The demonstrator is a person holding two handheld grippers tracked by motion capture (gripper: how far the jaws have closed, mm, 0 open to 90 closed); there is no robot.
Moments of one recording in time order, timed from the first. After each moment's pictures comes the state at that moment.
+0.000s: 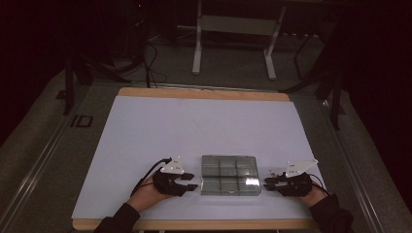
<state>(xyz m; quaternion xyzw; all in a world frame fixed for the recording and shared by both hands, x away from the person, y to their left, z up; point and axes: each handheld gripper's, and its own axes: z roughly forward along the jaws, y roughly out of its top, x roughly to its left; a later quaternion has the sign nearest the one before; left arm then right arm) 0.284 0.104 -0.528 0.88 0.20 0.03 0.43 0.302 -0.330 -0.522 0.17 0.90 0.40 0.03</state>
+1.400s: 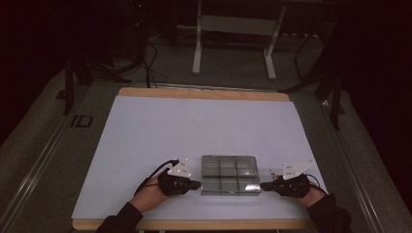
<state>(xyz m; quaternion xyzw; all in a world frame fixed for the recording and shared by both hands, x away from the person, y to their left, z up) 0.277 0.087 -0.513 0.89 0.17 0.02 0.42 0.295 -0.315 -0.509 0.13 0.90 0.41 0.01</state>
